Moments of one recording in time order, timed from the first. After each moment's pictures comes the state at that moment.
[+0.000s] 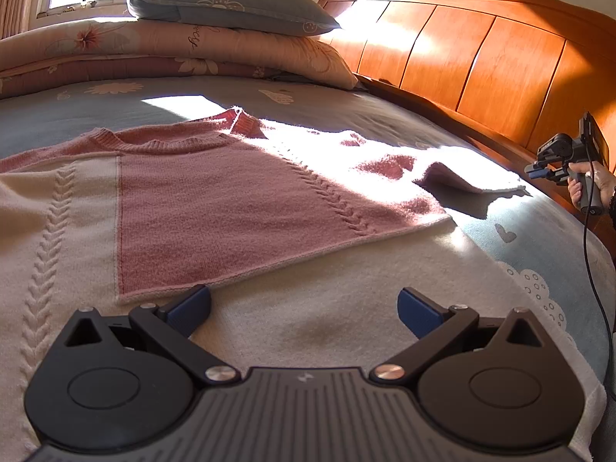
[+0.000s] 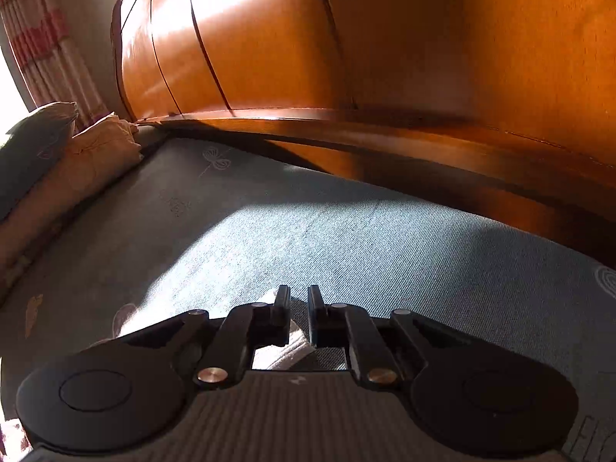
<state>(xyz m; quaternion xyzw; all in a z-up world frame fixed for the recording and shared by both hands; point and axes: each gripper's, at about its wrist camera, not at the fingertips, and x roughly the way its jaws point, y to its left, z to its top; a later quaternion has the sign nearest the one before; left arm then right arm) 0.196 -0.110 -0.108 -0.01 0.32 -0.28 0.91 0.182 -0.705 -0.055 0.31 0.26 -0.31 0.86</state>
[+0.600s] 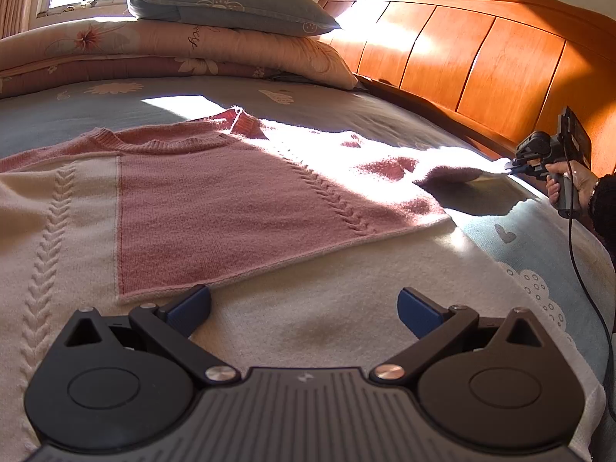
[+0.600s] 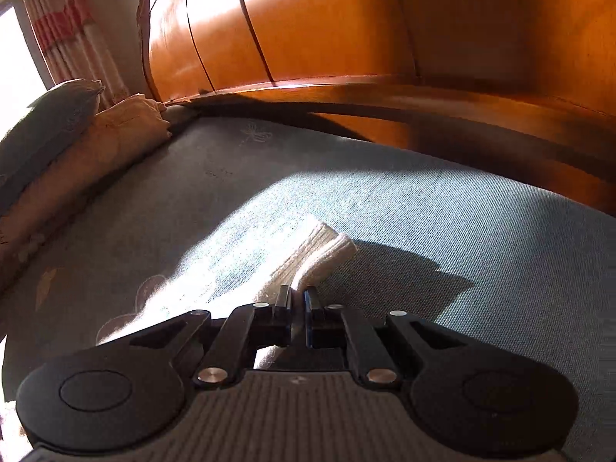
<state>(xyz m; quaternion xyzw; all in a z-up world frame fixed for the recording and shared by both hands) 0.196 -0.111 -0.108 -0.01 0.32 -0.28 0.91 0.227 -0.670 -0.065 0.26 0.26 -0.30 0.88</state>
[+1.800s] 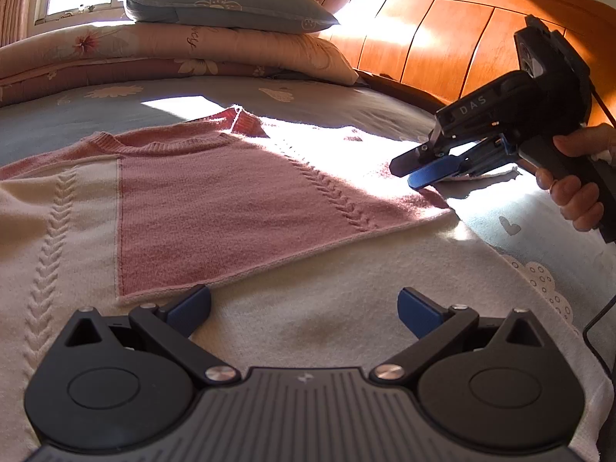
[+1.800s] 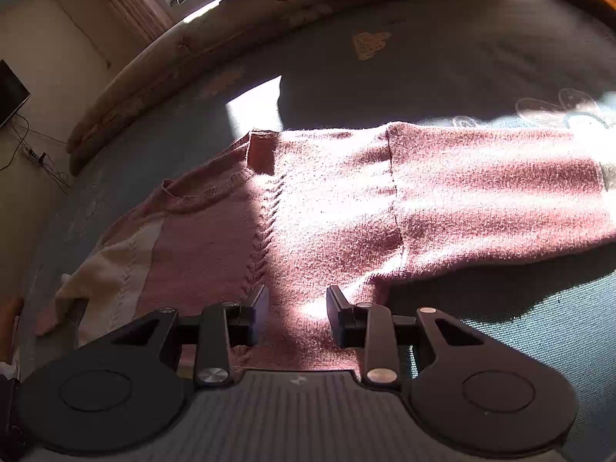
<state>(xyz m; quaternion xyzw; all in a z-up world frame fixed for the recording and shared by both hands) 0.195 -0.116 -0.108 0.01 0.32 -0.28 0.91 0.266 -0.376 -0.051 0.19 0.45 0.10 0.87</state>
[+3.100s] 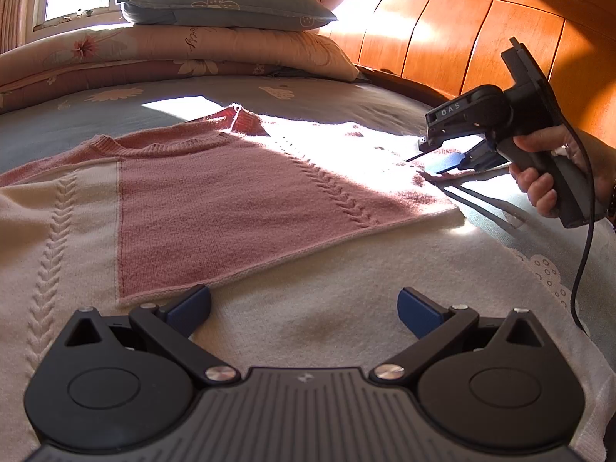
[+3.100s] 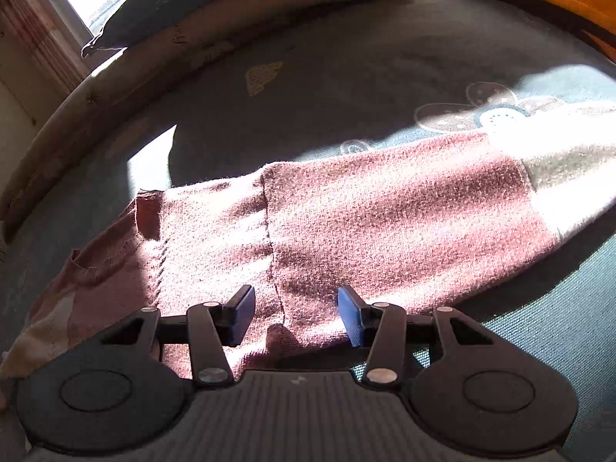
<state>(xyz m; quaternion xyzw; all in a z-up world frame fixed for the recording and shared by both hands) 0.195 -0.118 -0.110 0.03 0.32 -0.27 0.91 0.278 -0.433 -0.073 0.23 0.40 -0.03 0.88</state>
